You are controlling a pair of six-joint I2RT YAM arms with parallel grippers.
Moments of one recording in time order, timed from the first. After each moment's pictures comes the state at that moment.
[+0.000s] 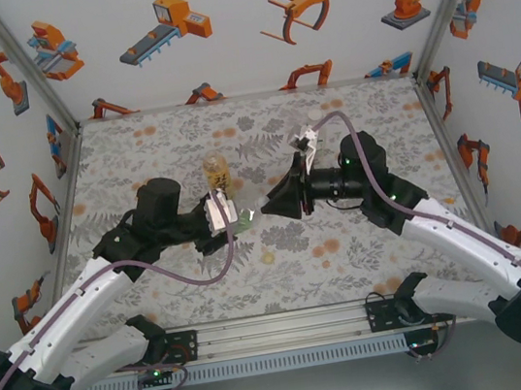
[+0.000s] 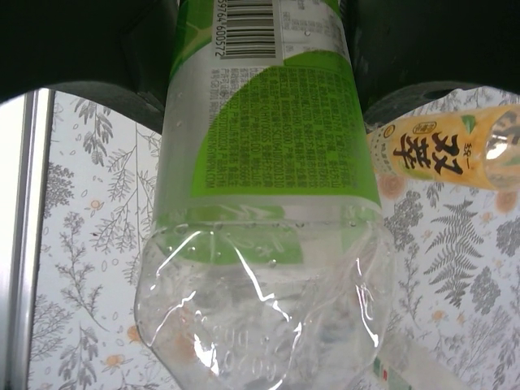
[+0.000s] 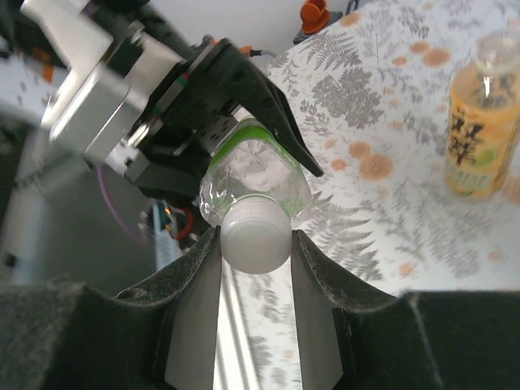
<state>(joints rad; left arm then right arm) -0.73 0.98 0.90 -0.52 0.47 0.65 0.70 1.05 0.93 -0.03 -0.65 0.36</state>
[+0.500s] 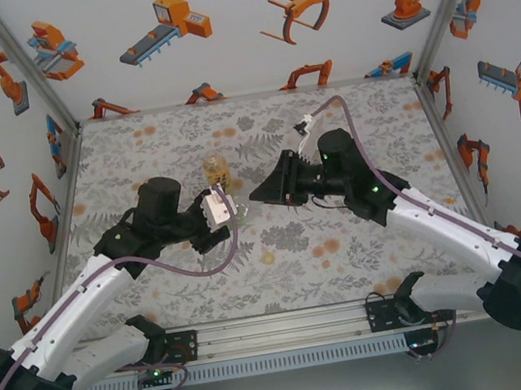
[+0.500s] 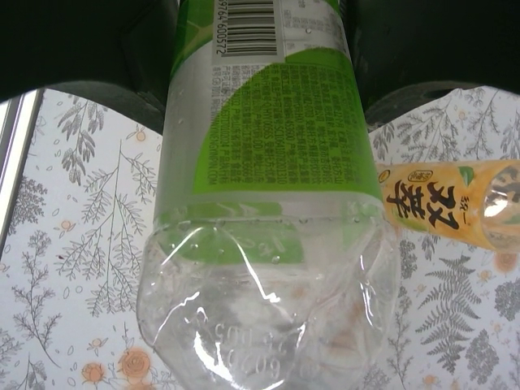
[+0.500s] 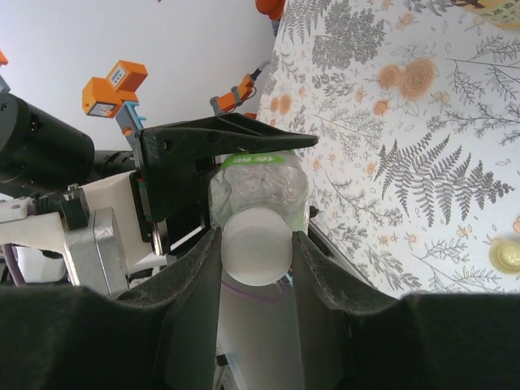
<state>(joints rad) -0.71 1.00 0.90 -0.55 0.38 0.62 0.72 1.17 1.00 -0.15 -0.44 1.00</state>
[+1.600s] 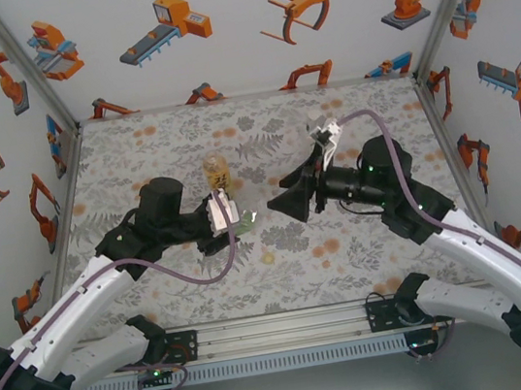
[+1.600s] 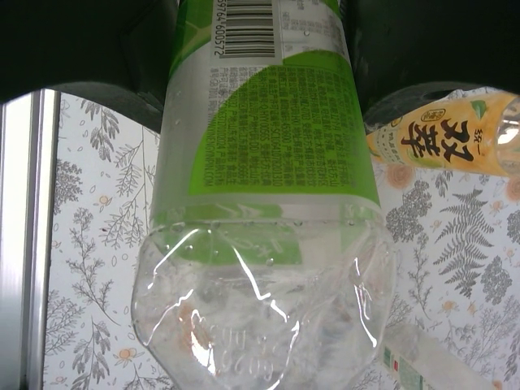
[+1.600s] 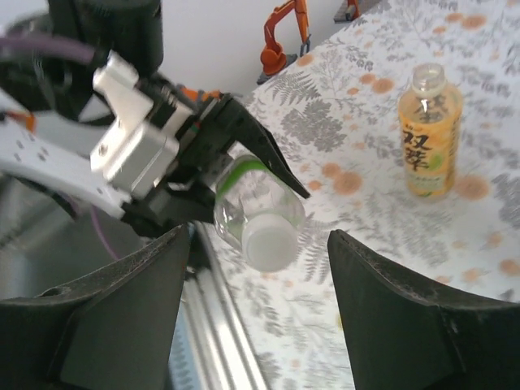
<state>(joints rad) -0.73 0.99 0.90 -0.51 0.51 0.65 0.74 0.91 0.97 -0.16 -0.48 0.29</state>
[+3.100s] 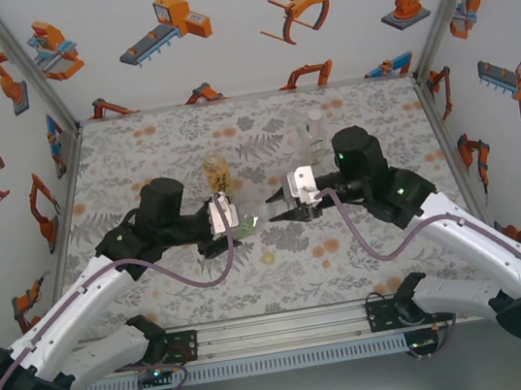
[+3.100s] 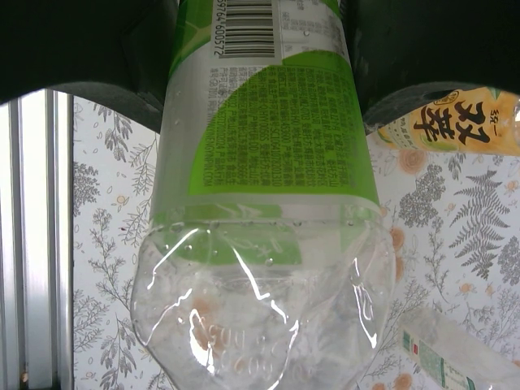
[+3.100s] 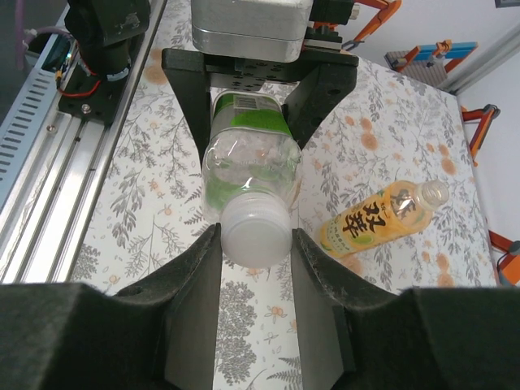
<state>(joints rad) -0.73 0.99 0.90 -0.53 0.56 0.67 0.74 1.06 1.09 -0.39 -0.83 -0.67</state>
